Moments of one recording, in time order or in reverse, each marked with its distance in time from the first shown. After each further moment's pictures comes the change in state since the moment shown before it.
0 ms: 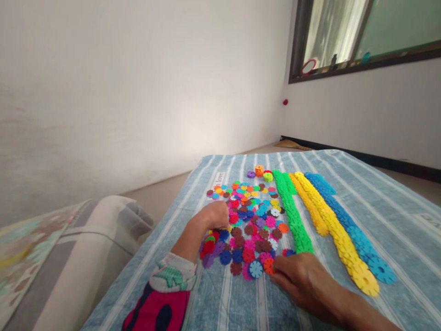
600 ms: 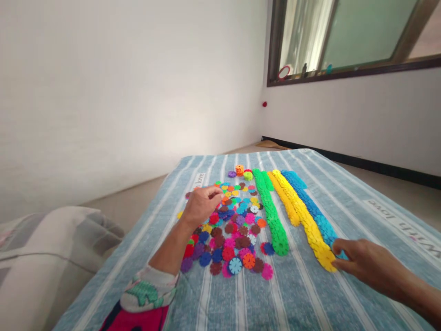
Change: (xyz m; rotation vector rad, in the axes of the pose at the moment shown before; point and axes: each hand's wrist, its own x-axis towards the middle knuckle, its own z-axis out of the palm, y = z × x) left_hand -0.001 0.033 -0.008 -0.453 0.581 0.203; right_hand -0.116 0.111 -0.046 -0.165 0.040 0.633
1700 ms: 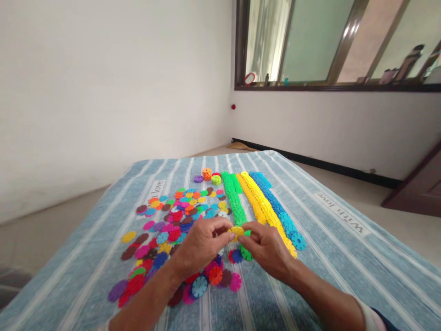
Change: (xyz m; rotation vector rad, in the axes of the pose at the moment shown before) left_hand -0.031 0.057 0.055 -0.300 -0.433 0.172; right_hand 0.043 -0.139 -0.010 0.793 0.289 -0.122
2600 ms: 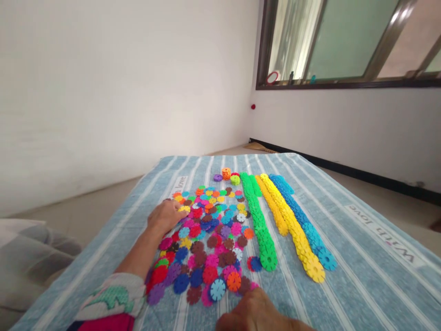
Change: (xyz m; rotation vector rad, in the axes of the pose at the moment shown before) left_hand 0.010 -0.135 -0.112 0.729 0.215 -0.715; right_hand -0.046 0.044 0.100 -0.323 -0.613 -0.633
